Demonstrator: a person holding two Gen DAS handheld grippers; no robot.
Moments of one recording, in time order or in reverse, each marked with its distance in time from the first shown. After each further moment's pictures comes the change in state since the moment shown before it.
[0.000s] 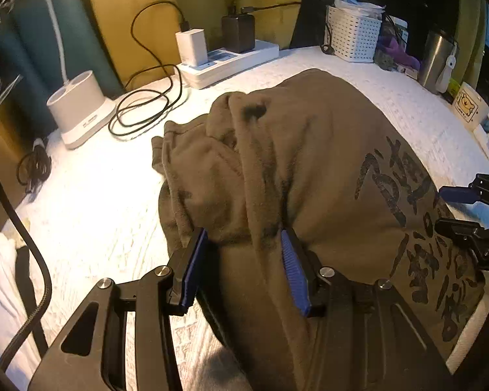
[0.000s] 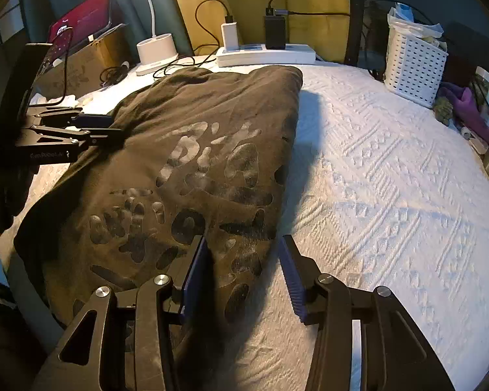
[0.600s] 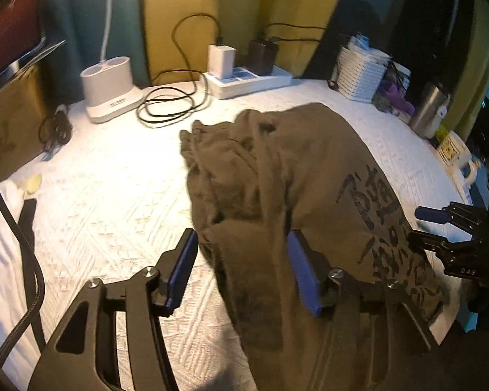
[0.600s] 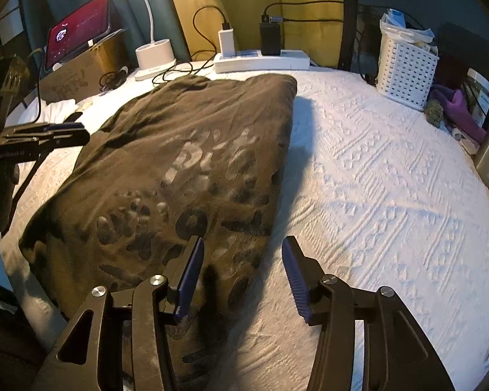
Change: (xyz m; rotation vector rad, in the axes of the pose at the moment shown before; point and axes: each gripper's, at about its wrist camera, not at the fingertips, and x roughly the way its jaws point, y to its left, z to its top) left arm -0.042 0.024 -0.017 -0.188 -0.083 -0.074; right arm -0.013 0.000 0.003 0.007 -0.016 -0.018
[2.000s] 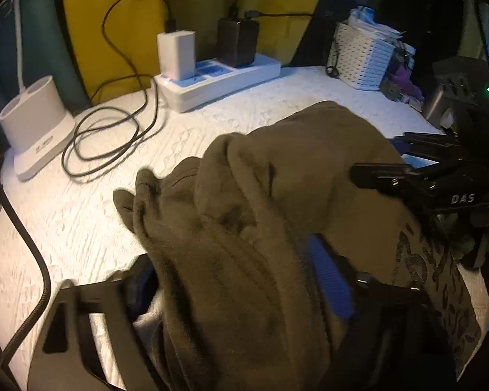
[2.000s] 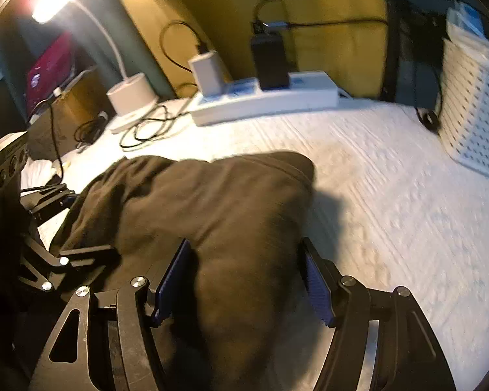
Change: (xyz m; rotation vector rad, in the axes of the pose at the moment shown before) left arm 0.106 -0.010 0.063 0.158 0.027 -0.065; right arm 0.115 -0.043 0.132 0.023 -0.043 0.170
